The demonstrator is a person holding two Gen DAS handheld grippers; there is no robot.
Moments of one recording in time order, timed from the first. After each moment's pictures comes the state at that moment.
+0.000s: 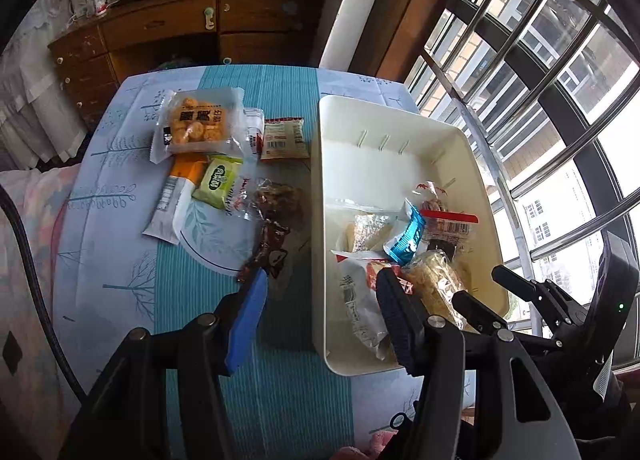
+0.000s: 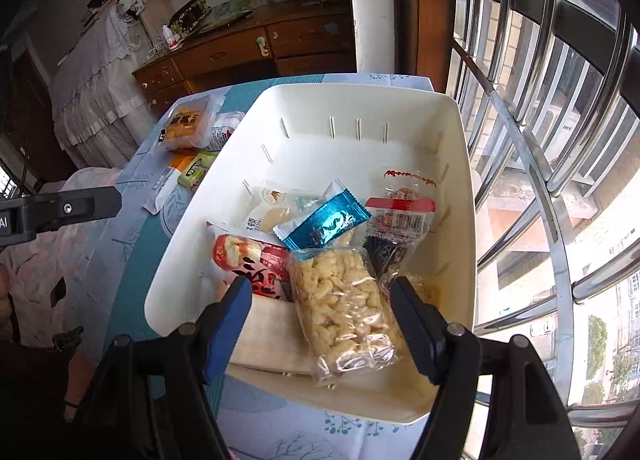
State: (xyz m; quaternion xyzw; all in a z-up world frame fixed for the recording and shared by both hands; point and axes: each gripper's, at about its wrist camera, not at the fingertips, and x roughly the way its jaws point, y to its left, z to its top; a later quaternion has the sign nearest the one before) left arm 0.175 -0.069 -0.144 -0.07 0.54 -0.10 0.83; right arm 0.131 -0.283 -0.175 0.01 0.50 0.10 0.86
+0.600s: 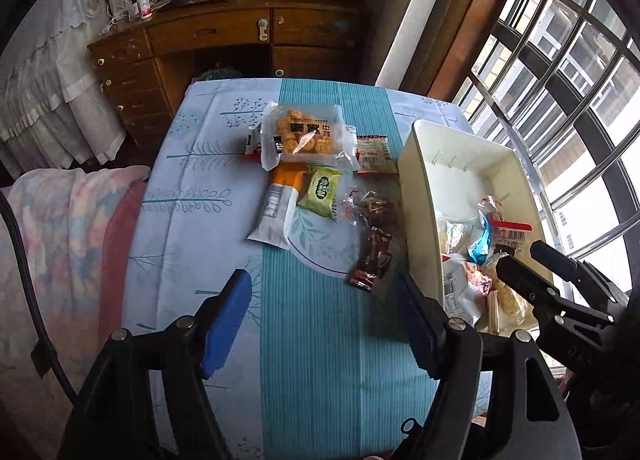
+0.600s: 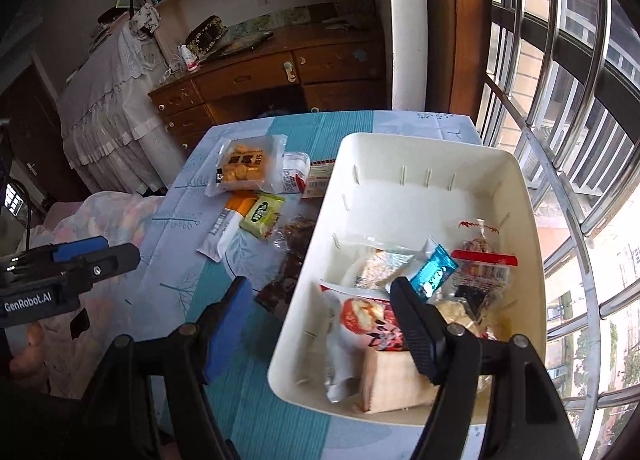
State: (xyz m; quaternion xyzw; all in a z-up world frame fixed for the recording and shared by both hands) left arm 0.162 0.042 -0.130 -0.05 0.53 -0.05 0.85; right arm 0.144 -0.184 -0.130 0.03 0.47 0.11 0.88
